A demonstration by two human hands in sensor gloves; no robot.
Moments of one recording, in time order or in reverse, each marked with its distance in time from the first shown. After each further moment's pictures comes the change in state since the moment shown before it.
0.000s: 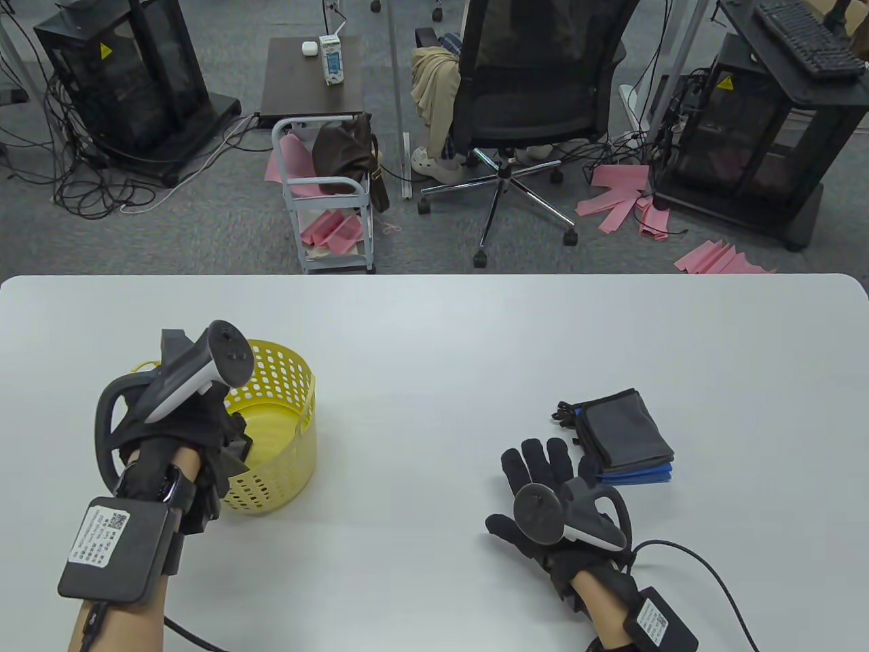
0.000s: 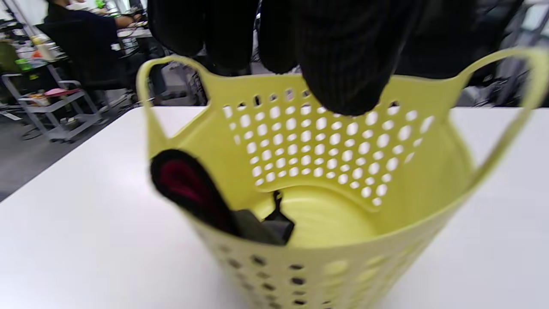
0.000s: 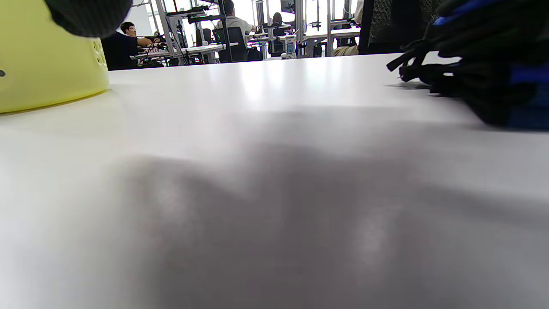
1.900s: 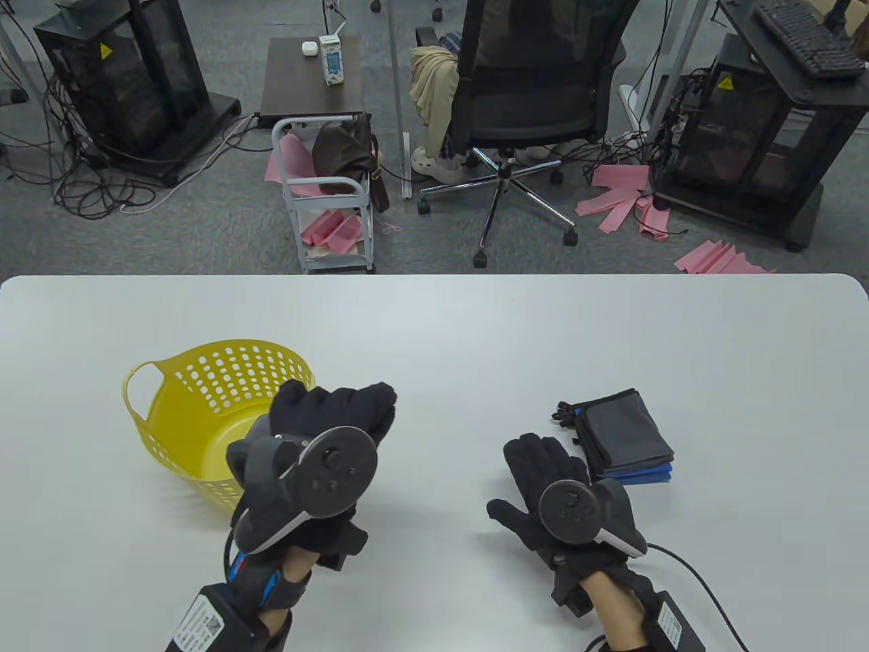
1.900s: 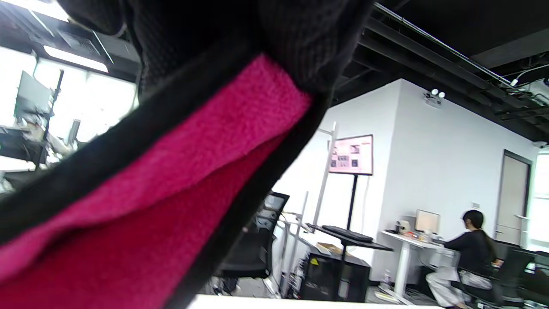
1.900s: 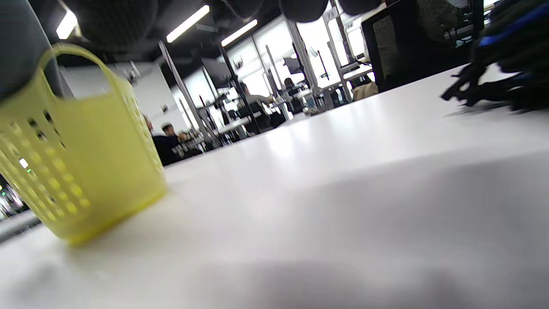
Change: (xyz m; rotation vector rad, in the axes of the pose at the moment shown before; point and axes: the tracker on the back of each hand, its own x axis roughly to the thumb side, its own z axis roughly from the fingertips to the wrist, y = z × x) left_hand 0.124 -0.005 0.139 0.706 -0.651 0.384; right_hand -0.011 -0.021 0.014 -0.288 -0.131 -0.402
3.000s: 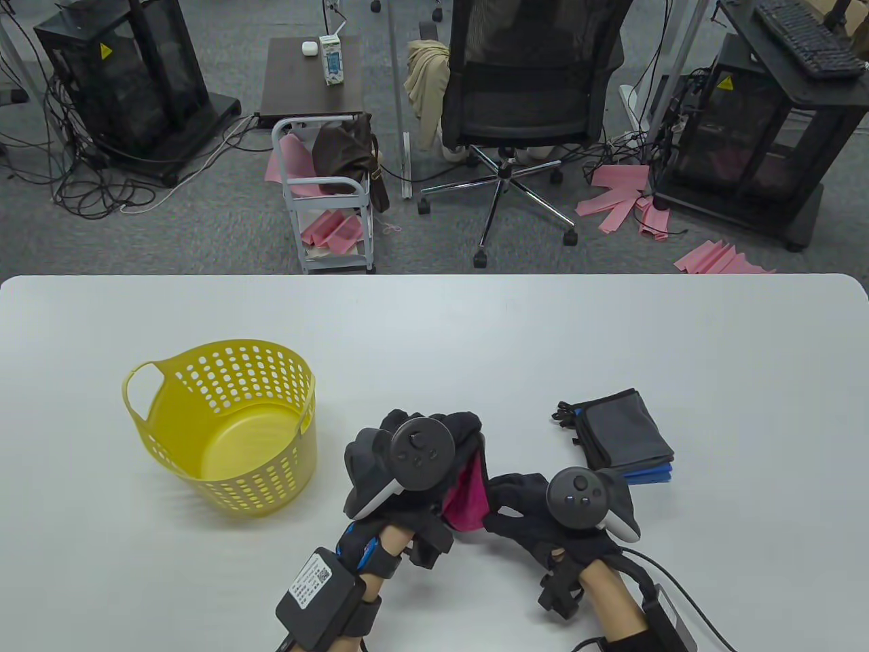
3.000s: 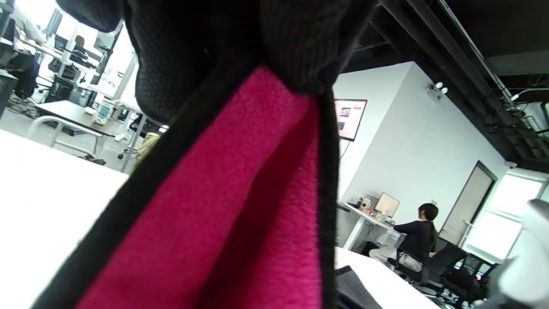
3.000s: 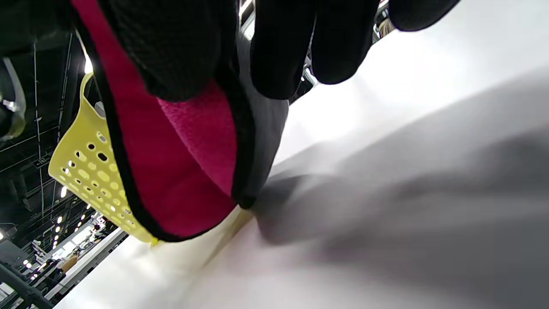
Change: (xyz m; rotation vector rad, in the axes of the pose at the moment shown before) left_hand 0.006 -0.110 -0.023 -0.156 0.025 0.192; right_hand -0.016 0.012 -0.011 0.130 -0.025 -0.190
